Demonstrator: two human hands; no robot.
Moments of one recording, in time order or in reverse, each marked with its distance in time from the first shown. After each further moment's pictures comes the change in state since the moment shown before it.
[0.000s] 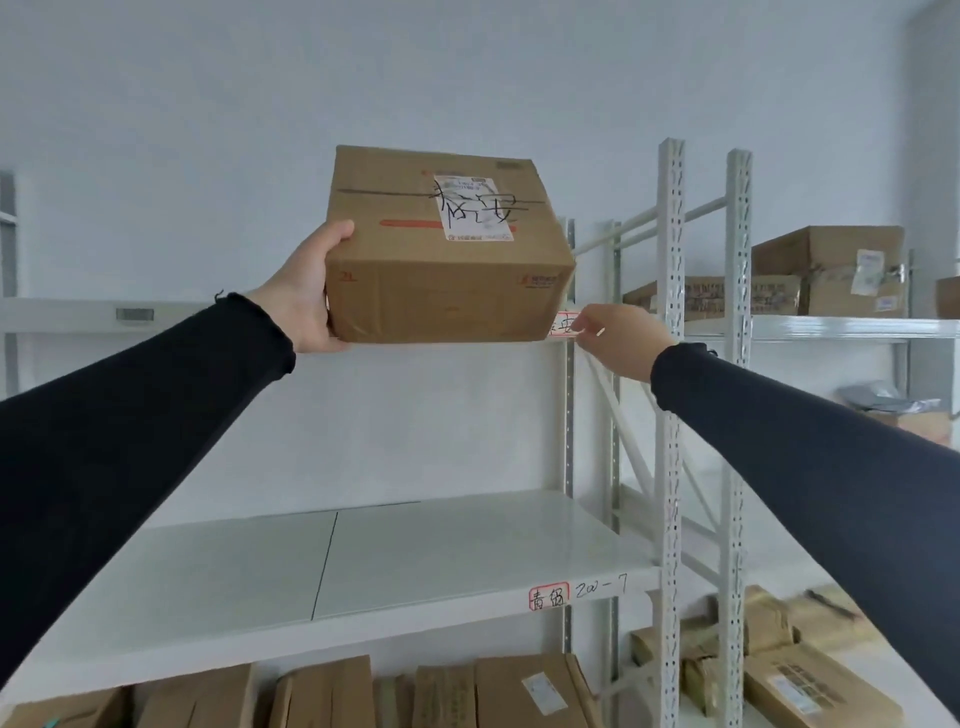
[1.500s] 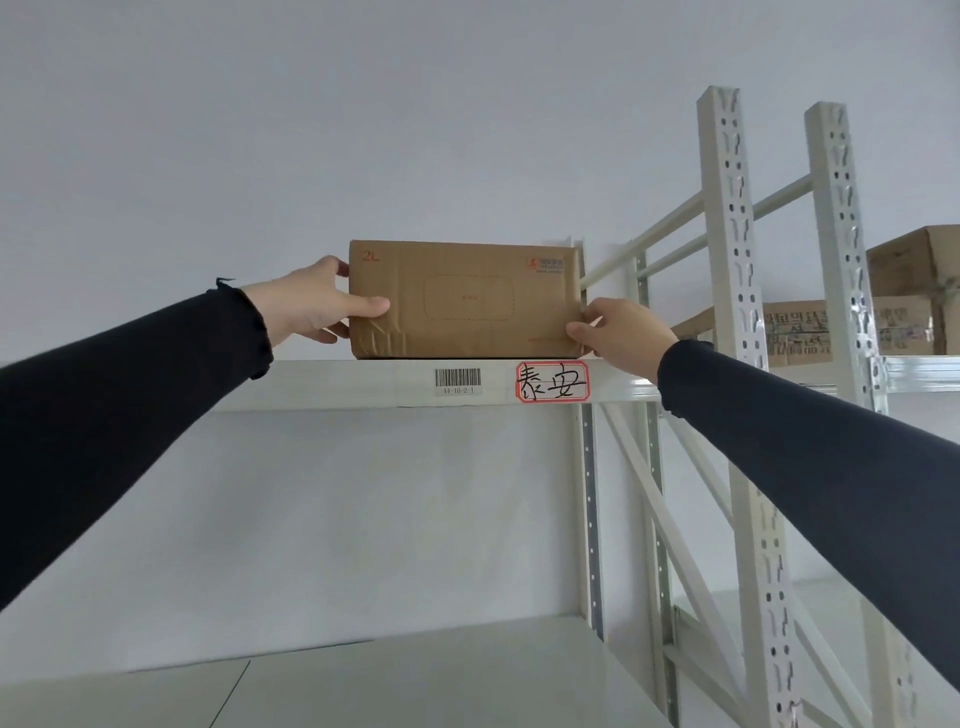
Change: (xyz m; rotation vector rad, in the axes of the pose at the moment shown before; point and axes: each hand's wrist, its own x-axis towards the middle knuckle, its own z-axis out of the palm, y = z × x) left_hand 0.323 -0.030 0.102 0.926 0.106 0.339; right_hand 0.281 0.169 0.126 0.270 0.077 0.008
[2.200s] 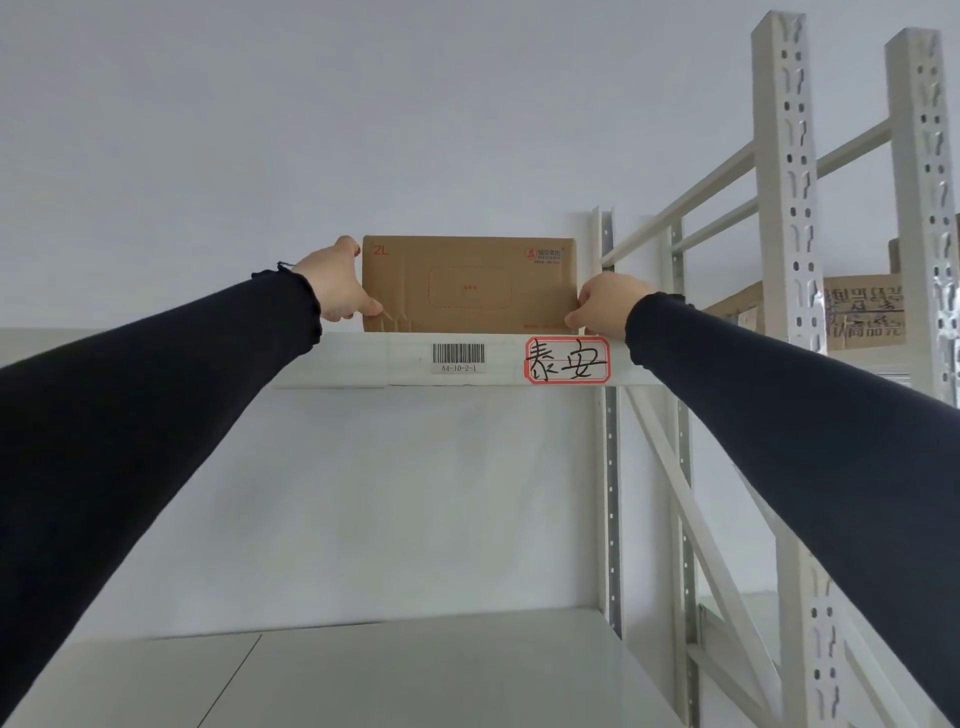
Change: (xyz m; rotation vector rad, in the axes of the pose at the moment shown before) left_hand 0.053 -0.018 0.033 0.348 0.121 -0.033; right_hand 0.054 -0.005 0.030 -0.274 -0.154 0.078
